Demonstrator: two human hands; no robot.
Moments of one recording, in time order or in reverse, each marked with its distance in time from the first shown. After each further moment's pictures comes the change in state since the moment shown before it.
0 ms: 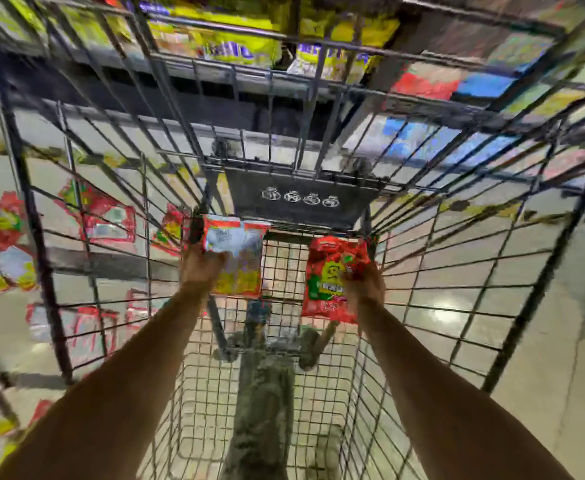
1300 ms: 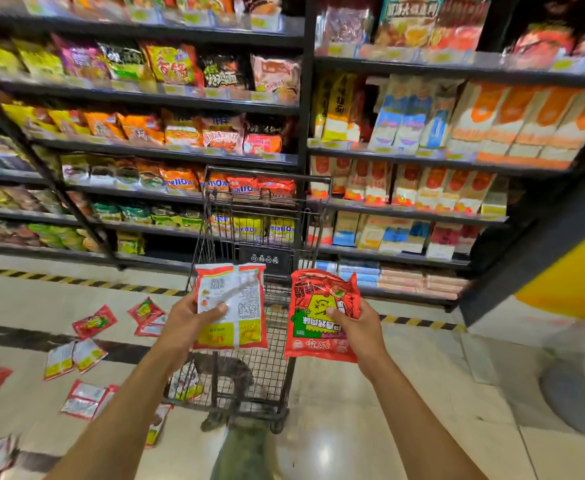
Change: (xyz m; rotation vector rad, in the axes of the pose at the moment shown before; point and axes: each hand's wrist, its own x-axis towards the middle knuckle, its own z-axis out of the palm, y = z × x) left_hand -0.671 -0.074 -0.121 -0.469 -0.067 0.627; right_hand -0.502 0.257 -0.348 0.857 -0.185 -0.684
